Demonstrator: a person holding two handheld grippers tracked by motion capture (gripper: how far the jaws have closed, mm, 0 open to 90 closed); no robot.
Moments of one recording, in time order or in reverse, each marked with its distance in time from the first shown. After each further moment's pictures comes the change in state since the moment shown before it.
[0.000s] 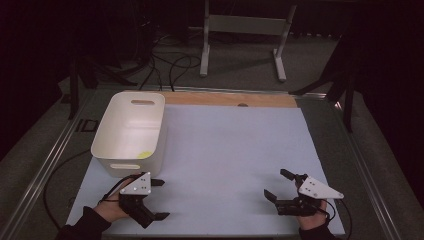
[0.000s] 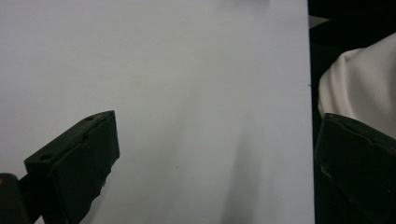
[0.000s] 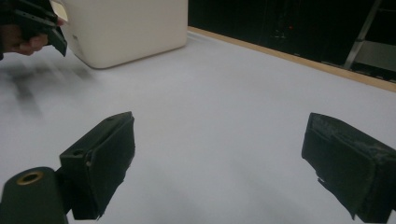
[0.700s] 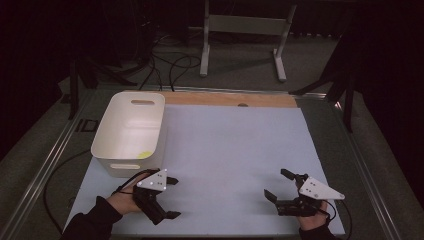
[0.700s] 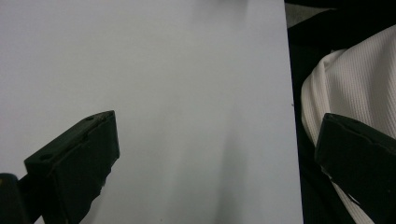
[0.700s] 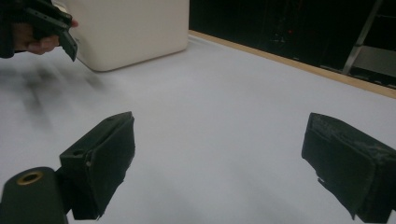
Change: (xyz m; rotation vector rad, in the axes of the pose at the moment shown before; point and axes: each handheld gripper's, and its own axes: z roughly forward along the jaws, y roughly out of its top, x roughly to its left) left arm 0.002 0.030 0.022 0.052 -0.114 0.056; right arm 0.002 0.003 -0.002 -0.015 0.000 -0.008
